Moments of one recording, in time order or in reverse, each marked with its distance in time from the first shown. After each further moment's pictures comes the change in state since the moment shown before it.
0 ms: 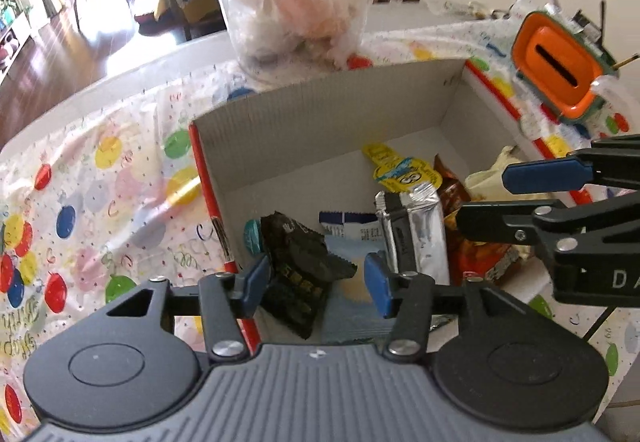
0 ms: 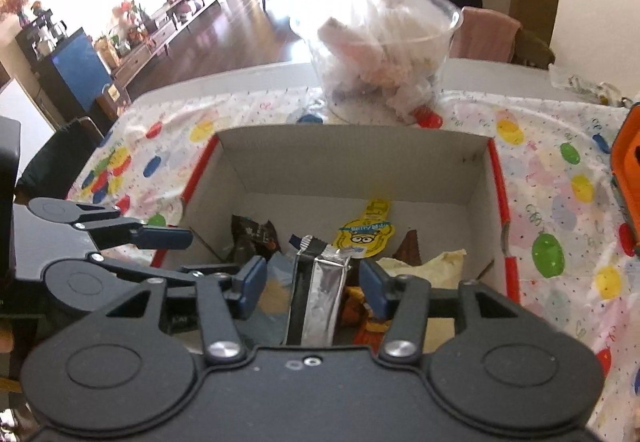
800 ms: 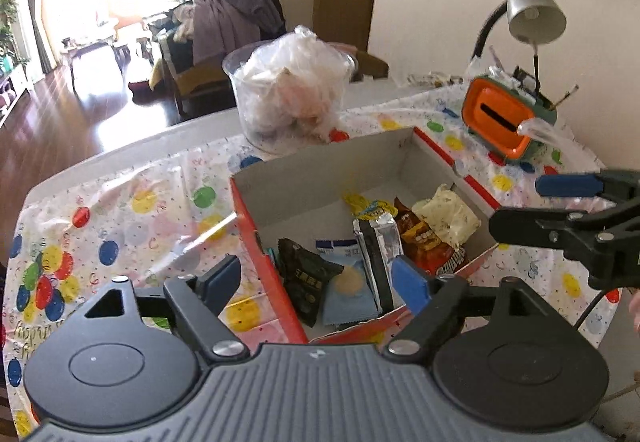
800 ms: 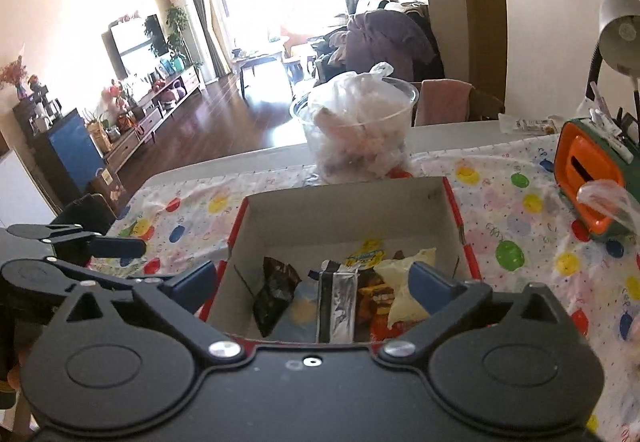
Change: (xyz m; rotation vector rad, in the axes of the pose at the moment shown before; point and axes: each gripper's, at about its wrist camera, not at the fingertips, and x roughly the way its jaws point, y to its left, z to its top) left arm -0.112 0.018 -0.045 0.026 -0.236 -0.046; right arm -0.089 0.035 -0.049 0.098 -0.273 -0.050
